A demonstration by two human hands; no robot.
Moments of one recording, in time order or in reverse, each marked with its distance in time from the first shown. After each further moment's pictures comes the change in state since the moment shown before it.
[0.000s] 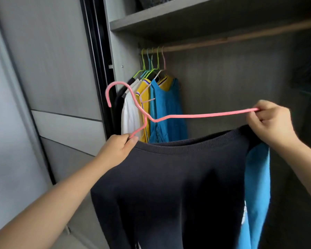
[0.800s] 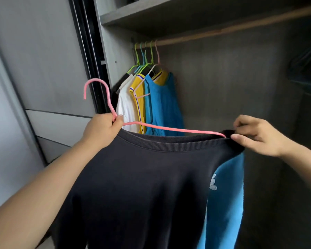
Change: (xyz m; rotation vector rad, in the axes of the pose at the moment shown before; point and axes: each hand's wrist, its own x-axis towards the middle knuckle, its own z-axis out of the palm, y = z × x) left_hand 0.021 0.014 -0.025 0.189 0.240 -0.027; right_hand -0.026 0.018 -0.010 0.128 -0.463 -0.277
